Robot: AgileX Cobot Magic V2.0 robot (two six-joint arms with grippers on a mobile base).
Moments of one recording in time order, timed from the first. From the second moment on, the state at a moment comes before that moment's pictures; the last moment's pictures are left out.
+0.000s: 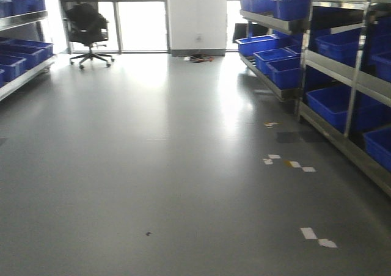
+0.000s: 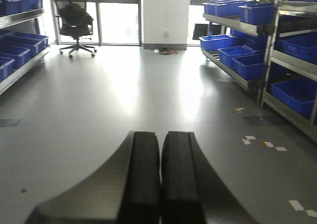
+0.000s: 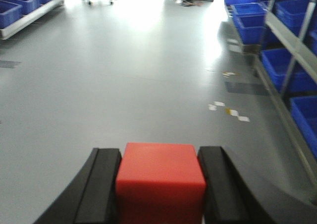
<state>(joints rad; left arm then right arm) -0.08 -0.01 0.01 -0.10 0.08 0.05 0.32 0.21 -0.49 -0.29 0.57 0.28</state>
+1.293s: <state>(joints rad) -0.08 -0.01 0.01 -0.10 0.08 0.05 0.32 0.21 -0.49 -0.29 0.57 0.28</state>
